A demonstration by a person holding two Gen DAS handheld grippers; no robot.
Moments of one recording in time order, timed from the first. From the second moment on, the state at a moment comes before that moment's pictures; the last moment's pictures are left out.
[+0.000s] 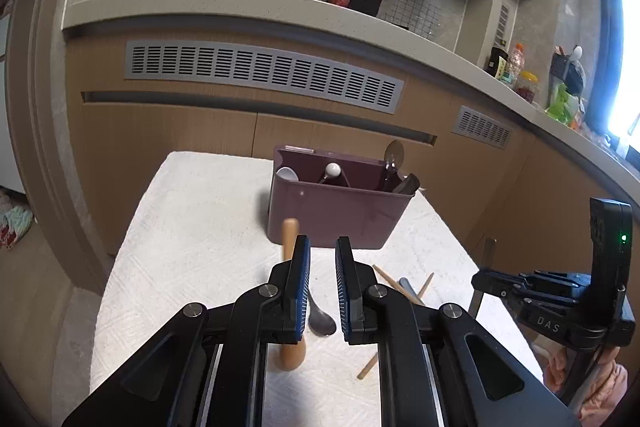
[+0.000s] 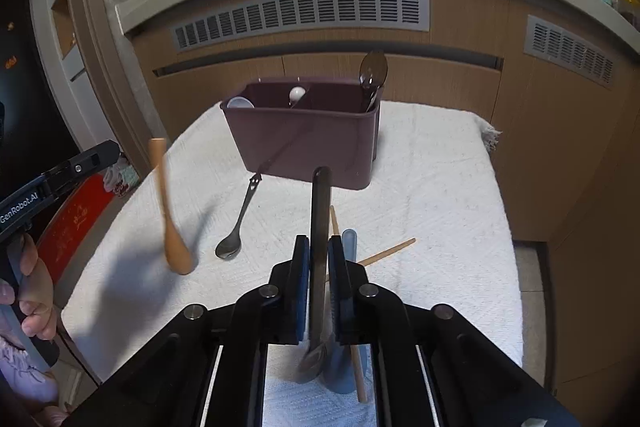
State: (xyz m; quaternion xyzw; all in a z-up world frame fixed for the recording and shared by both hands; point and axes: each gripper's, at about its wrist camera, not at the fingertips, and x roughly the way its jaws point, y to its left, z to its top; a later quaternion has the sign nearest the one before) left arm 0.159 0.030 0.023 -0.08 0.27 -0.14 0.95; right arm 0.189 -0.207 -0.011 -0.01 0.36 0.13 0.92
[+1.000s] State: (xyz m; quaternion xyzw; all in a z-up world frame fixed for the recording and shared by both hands) left arm 0.274 -0.003 -0.092 0.03 0.48 -0.11 0.87; right arm 0.253 -0.133 -0.101 -0.12 0.48 0.25 0.83
